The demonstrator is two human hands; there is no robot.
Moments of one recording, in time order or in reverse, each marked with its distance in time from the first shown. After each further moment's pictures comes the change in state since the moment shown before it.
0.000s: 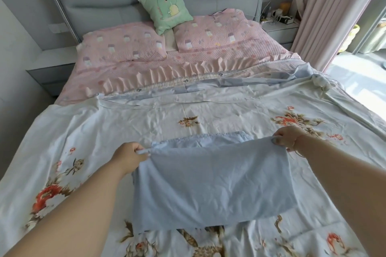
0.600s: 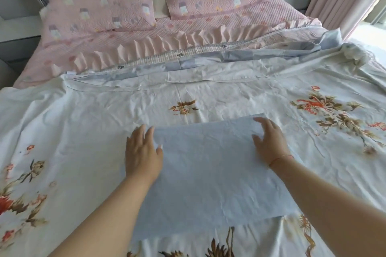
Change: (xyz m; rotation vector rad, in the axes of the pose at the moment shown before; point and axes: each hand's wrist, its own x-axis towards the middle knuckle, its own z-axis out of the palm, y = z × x) left_hand 0.122 -0.032 0.141 0.432 0.324 0.331; right_hand 0.094 -0.020 0.144 0.107 0.354 -0.269
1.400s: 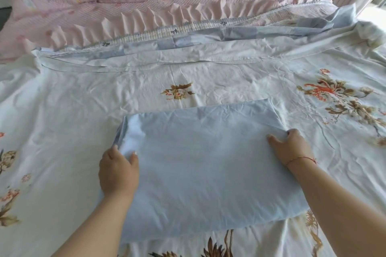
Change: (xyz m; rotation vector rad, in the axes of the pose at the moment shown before) left_hand -0.029 -0.046 0.065 -0.029 0.004 -0.431; right_hand 0.005 0.074 0.025 -0.131 -0.087 0.523
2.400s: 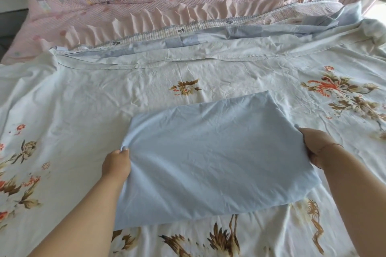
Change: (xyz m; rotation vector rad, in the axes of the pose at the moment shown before) left_hand 0.012 -0.019 -0.039 -0.239 -0.224 -0.307; right_hand -0.004 0.018 -0.036 0.684 -0.249 0.307
